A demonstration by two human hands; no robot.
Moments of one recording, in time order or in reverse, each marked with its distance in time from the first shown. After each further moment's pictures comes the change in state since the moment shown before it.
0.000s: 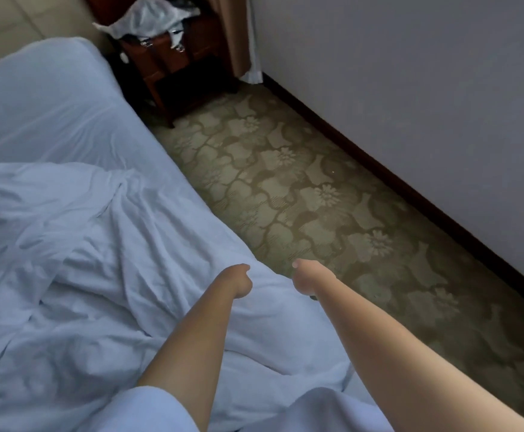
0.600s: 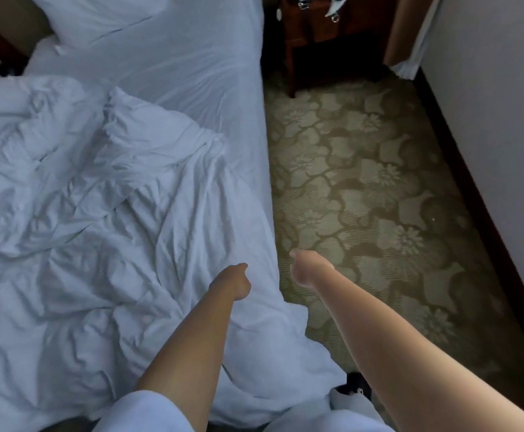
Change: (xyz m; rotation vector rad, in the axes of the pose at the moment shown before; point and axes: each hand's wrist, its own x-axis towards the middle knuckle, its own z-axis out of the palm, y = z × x) left_hand 0.000 0.051 -0.016 -0.378 0.095 -0.487; right_hand 0.071 -0.032 -0.116 -0.347 -0.178 -0.505
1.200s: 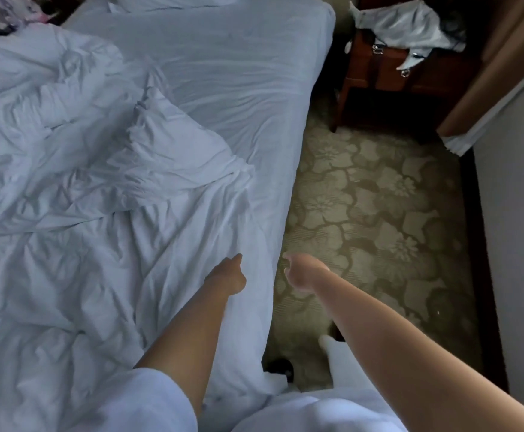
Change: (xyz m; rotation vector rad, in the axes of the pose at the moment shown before) left_hand 0.118 0.015 -0.128 -0.227 0.087 -0.069; right_hand 0.146 -0.078 -0.124 -0.239 -0.076 -0.118
